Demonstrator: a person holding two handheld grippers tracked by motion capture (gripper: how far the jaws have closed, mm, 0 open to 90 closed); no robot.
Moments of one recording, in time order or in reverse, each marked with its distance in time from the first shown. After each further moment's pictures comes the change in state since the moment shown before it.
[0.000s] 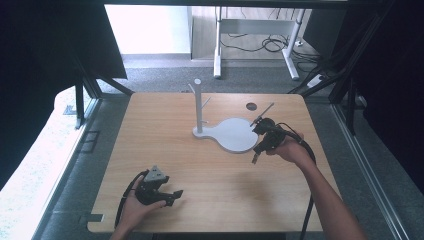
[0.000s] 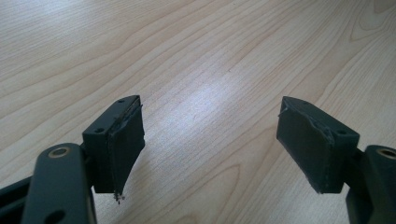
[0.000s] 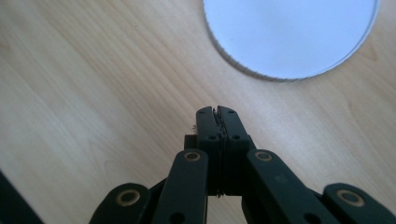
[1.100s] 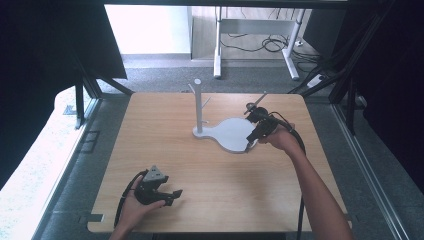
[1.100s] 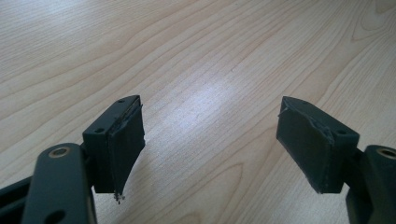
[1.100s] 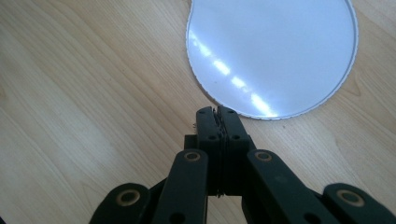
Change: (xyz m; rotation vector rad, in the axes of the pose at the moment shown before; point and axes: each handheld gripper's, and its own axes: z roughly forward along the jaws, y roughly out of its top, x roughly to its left) left arm 0.001 -0.001 -0.002 -0.005 0.004 -0.010; right arm -0.017 0.036 0.009 -0.023 0.009 0.046
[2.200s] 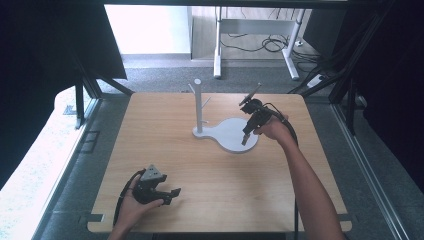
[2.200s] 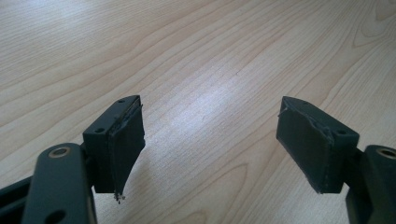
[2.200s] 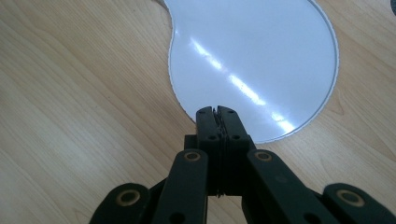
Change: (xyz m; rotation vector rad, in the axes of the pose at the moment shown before) left arm 0.004 0.000 -0.004 -0.014 0.006 -0.008; right arm -0.013 0.030 0.008 0.021 -0.013 0.036
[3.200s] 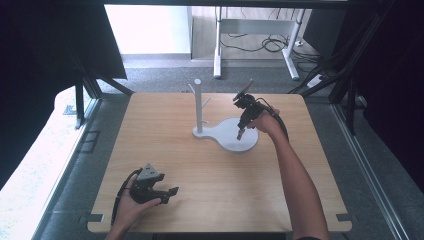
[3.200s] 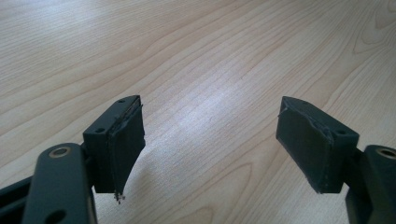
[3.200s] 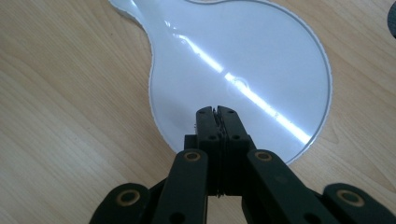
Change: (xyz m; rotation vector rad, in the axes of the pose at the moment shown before) left arm 0.004 0.000 -0.007 -0.020 0.009 -0.008; right arm -0.013 0.030 0.024 0.027 -0.017 0.023
